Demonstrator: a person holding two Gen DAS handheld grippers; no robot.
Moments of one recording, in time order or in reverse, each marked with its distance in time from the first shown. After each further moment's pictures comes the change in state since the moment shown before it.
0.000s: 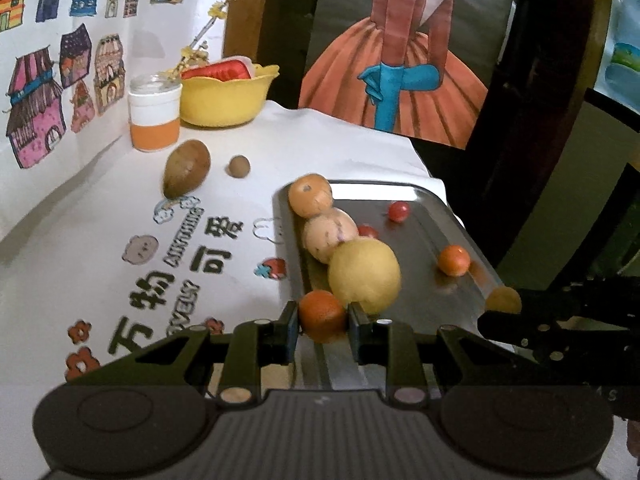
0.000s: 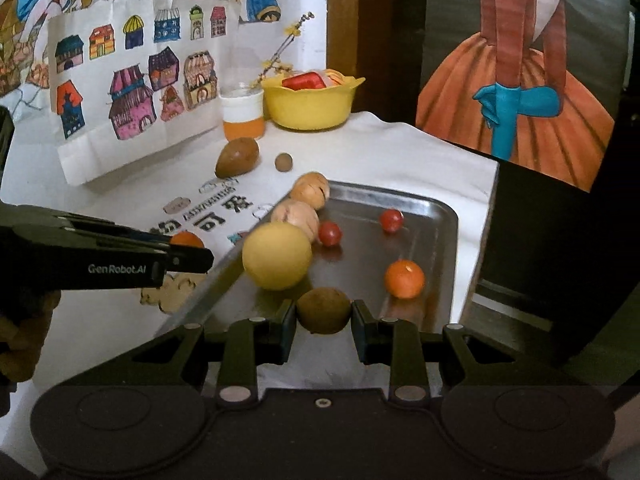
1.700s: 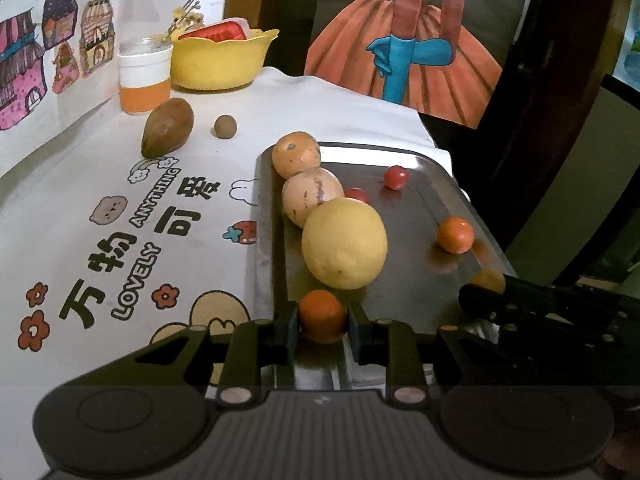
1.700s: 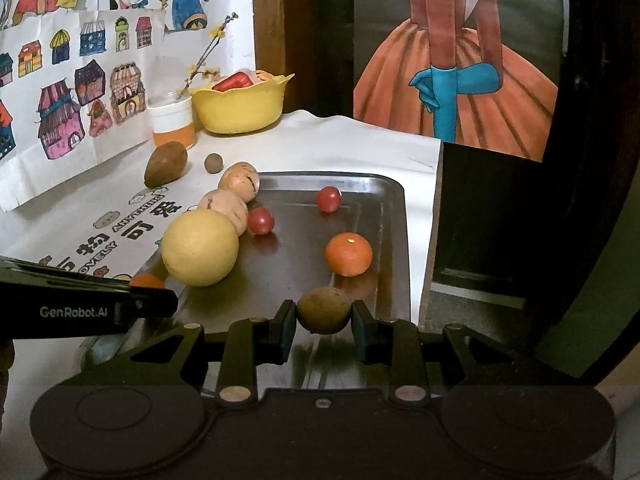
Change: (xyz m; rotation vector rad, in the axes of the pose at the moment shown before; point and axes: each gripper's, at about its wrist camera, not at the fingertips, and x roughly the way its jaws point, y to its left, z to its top) left arm 0.035 -0.021 -0.009 -0.046 0.070 0.032; right arm 0.041 -0.018 -0.024 0.129 -0.058 -0.140
